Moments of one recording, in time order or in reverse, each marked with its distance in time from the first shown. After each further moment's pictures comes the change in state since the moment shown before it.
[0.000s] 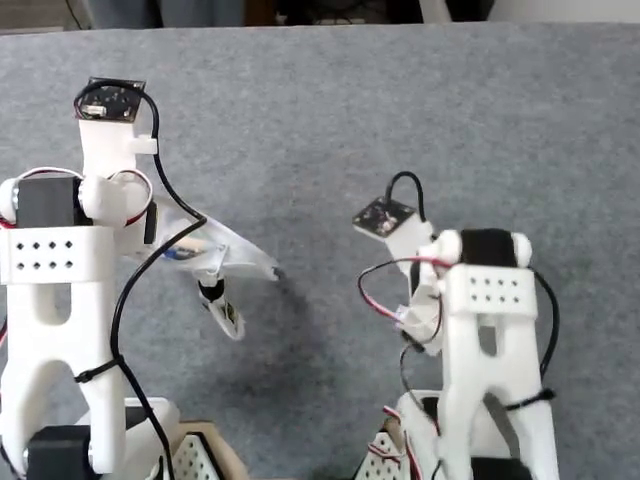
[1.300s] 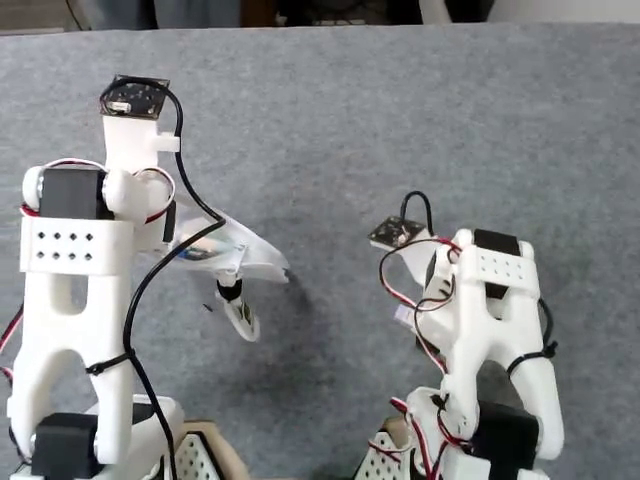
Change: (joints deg) left arm 5.5 0.1 -3.3 4.0 3.2; right arm 8.8 14.6 9.1 -18.4 10.5
